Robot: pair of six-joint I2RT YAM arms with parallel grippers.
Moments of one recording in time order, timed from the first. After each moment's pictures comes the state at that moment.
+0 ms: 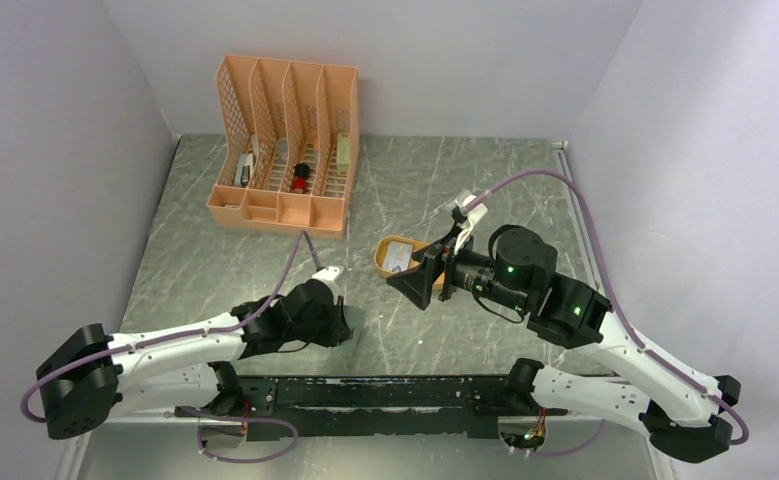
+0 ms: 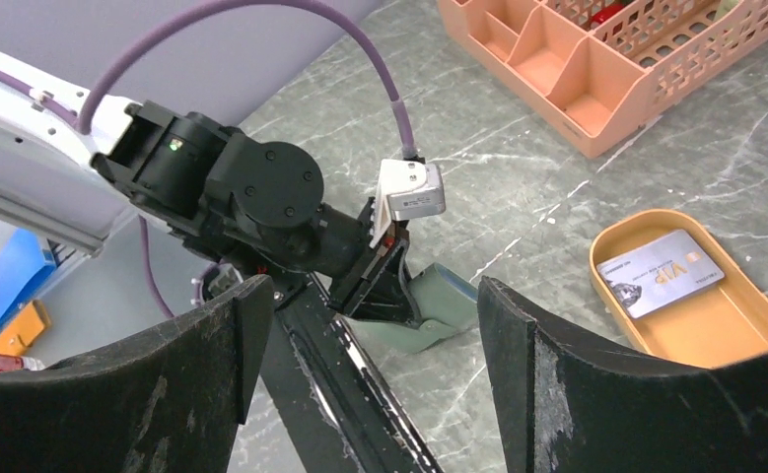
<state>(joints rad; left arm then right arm) -1.03 1.03 0.47 -0.21 -0.06 -0.73 1.00 0.80 1.05 -0.45 -0.04 0.34</state>
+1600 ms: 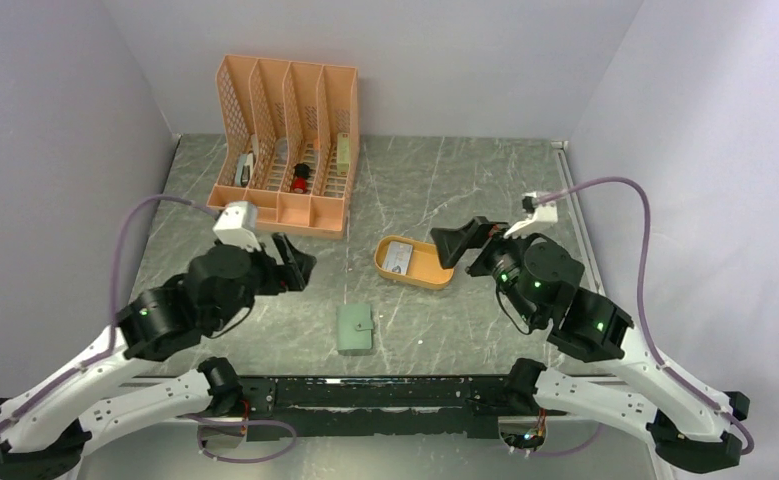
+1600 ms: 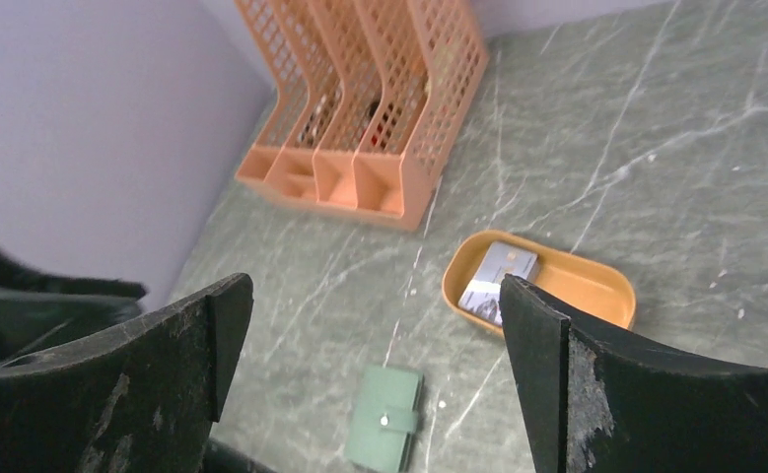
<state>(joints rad) -0.96 0.70 0.92 -0.71 -0.50 -0.74 1.00 0.70 1.01 -0.47 0.55 0.56</state>
